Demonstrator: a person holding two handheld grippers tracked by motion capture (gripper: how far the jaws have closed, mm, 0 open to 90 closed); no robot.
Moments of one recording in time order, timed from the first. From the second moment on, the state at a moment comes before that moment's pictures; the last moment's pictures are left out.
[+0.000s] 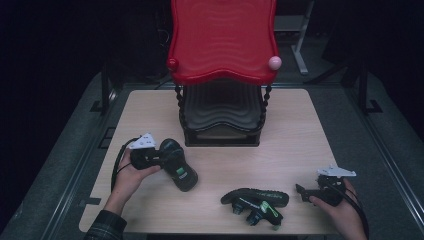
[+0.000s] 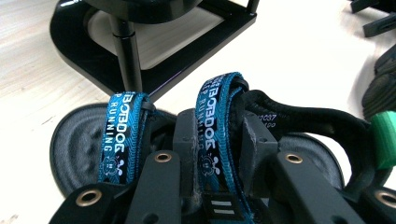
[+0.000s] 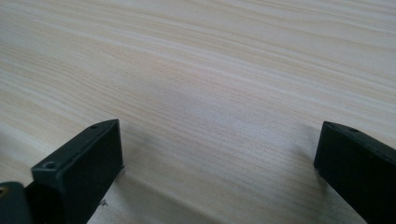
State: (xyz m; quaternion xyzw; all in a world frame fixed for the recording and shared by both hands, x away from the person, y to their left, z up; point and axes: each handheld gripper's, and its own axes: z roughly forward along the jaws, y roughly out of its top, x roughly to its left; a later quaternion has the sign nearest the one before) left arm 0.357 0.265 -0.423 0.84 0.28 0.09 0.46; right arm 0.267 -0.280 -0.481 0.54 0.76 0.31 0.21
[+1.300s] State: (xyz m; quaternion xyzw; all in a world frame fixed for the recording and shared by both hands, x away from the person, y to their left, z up) left arm 0.328 0.221 -0.408 0.84 0.22 0.03 0.49; right arm 0.267 -0.281 -0.481 0.53 0.76 0.31 0.21
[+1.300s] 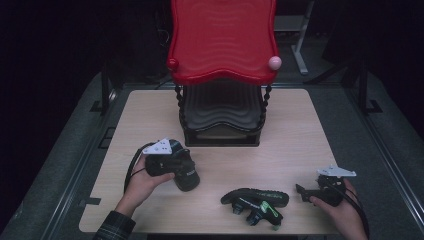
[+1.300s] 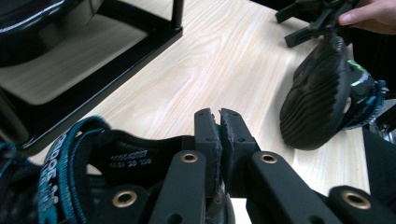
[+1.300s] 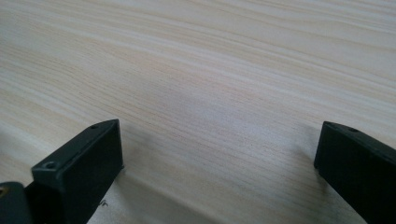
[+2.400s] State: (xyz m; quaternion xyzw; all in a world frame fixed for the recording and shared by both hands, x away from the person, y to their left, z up) left arm 0.288 0.257 -0.393 0.84 0.21 0.03 0.50; right arm 0.267 -0.280 -0.481 0.53 0.76 0.31 0.21
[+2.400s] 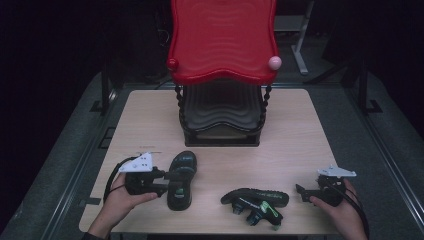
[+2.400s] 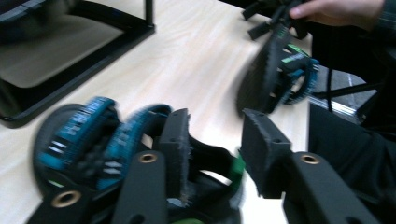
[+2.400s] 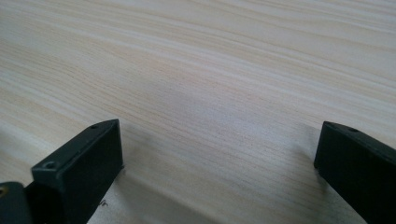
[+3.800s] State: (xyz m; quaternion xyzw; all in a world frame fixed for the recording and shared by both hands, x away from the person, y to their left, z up) left arm 0.327 0.252 -0.419 0.84 0.21 0.01 0.50; right arm 0.267 -0.280 -0.481 0.53 0.76 0.31 0.21
